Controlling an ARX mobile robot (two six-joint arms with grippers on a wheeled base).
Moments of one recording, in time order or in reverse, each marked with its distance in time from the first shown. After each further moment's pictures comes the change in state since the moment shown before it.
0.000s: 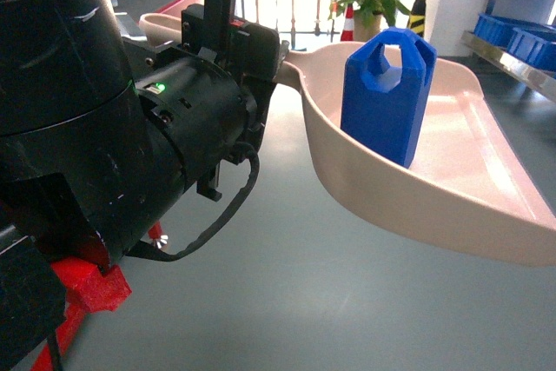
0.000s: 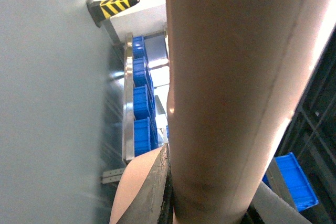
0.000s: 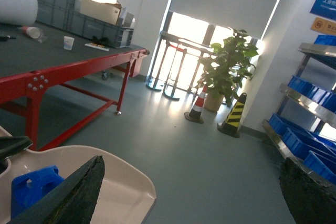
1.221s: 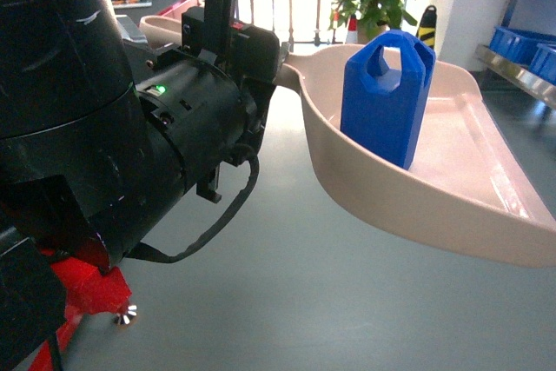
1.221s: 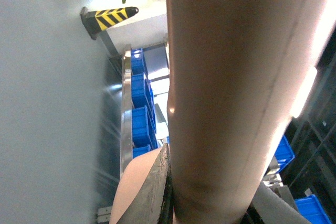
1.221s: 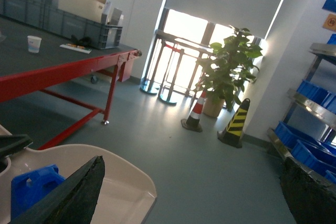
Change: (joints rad) left arm 0.000 0.000 0.000 0.000 0.001 0.000; right arm 0.000 0.001 0.000 -0.005 0.001 0.000
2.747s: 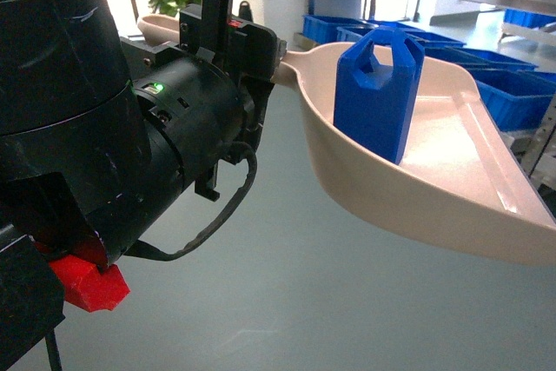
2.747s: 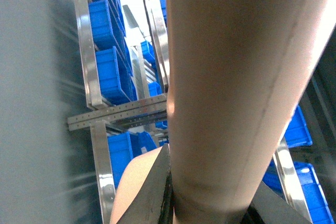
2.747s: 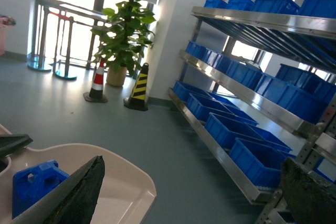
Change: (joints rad) left arm -0.001 0.000 0.000 0.002 -0.002 0.000; right arm 0.000 -0.001 0.000 0.002 -0.002 0.000
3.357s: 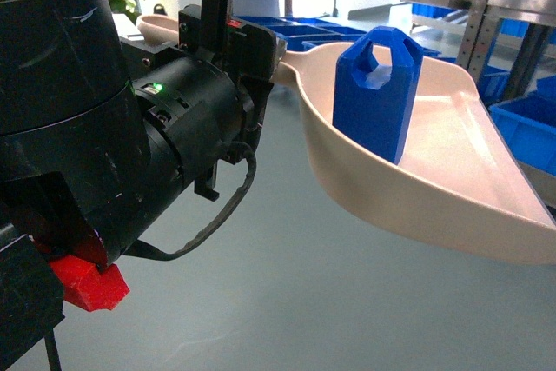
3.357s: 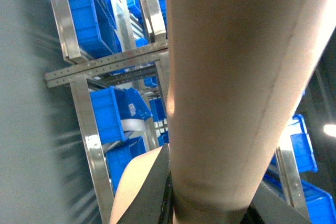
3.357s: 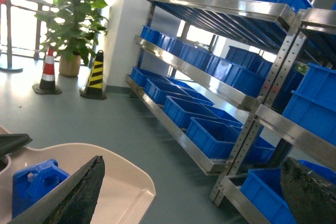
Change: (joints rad) left arm 0.000 0.000 0.000 0.000 0.000 0.000; right arm 0.000 0.000 0.000 0.000 0.000 0.000
